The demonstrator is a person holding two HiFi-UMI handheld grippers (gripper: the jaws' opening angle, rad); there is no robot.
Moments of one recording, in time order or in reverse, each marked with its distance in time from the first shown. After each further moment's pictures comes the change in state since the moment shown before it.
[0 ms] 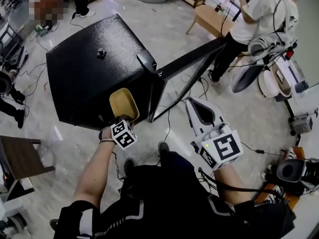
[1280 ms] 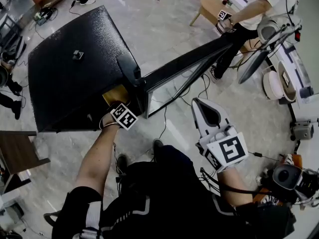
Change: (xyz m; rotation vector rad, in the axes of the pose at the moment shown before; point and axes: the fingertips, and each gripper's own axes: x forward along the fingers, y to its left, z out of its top) left arm 0.108 0.074 0.004 -0.215 0.194 0.134; right arm 0.016 -0.085 -0.045 0.038 0.067 0.035
